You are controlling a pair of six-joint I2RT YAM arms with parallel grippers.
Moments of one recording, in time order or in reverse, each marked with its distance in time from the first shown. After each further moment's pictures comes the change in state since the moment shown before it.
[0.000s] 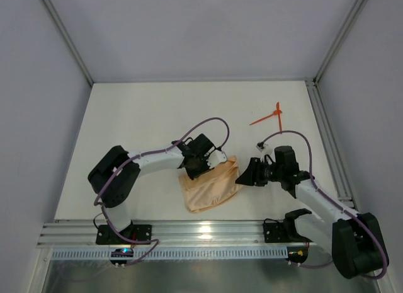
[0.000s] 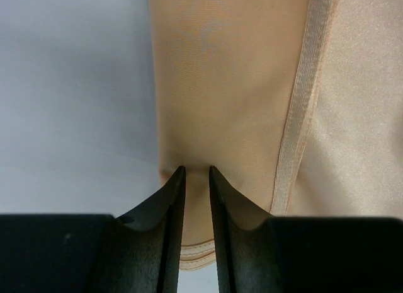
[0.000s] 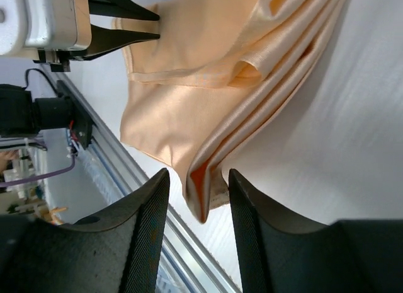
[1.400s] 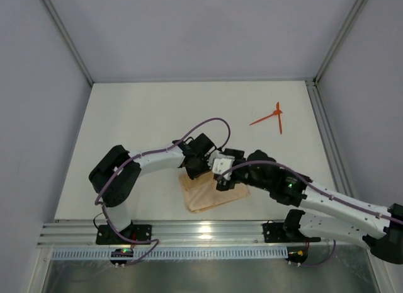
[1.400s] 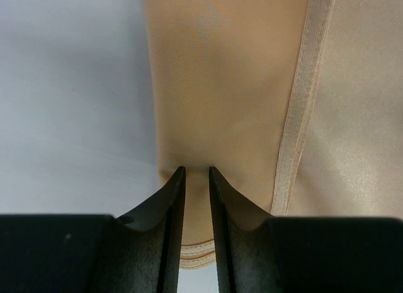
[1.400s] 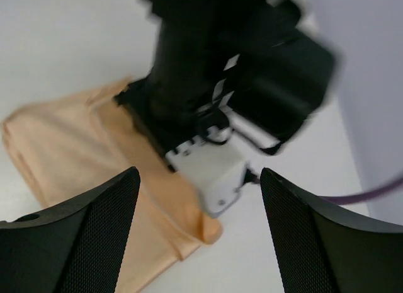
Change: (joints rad) left arm -0.001 0.009 0.014 -0.016 0.009 0.022; right arm 0.752 -0.174 0.418 -0.122 0.729 -1.035
